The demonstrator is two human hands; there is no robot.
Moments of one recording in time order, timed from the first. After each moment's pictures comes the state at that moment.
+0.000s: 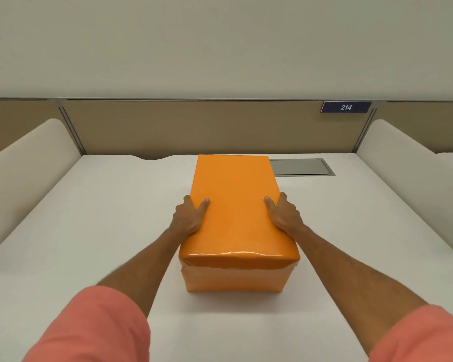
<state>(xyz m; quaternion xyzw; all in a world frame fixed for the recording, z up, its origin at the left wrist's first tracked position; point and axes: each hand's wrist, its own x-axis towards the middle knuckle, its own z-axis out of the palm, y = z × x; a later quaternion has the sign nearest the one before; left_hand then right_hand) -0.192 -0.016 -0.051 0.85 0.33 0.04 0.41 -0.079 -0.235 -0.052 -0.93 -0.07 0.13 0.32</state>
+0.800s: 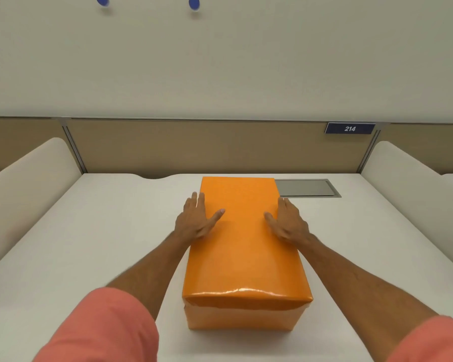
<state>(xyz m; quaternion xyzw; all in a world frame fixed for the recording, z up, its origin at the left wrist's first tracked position) -0.142 0.015 -0.038 0.95 0.21 0.04 0.24 -0.041 -0.214 -0.033 -0.96 -0.18 0.06 0.22</state>
